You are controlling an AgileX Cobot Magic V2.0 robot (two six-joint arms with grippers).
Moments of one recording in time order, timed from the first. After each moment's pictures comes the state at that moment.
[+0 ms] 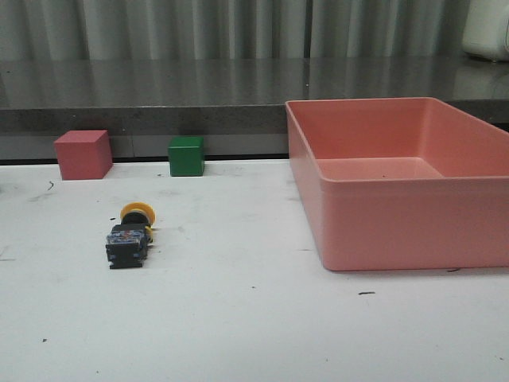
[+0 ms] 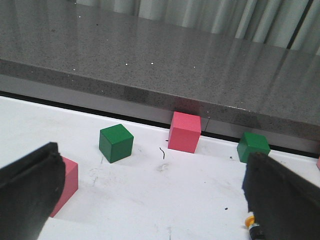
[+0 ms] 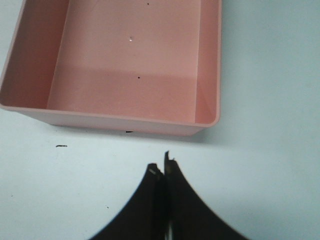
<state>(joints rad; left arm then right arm) 0.09 0.46 -0.43 -0.12 0.23 -0.06 0.26 0.90 -0.88 -0.17 0.87 0.25</state>
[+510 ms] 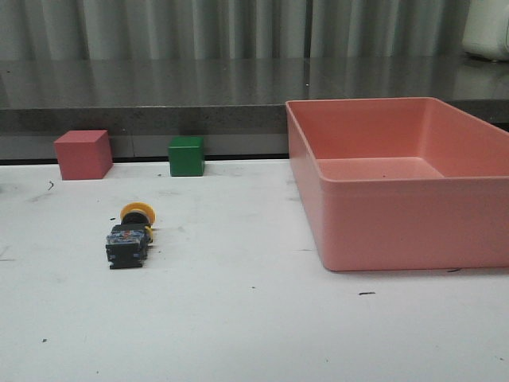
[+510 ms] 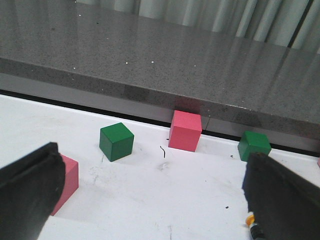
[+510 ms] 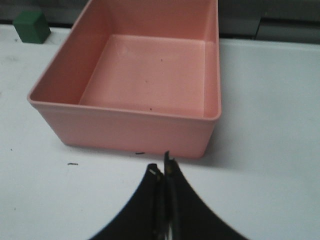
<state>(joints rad) 0.09 0.48 -0.43 -0.12 0.23 -0.06 0.26 0.31 -0.40 -0.18 0.57 0.25</state>
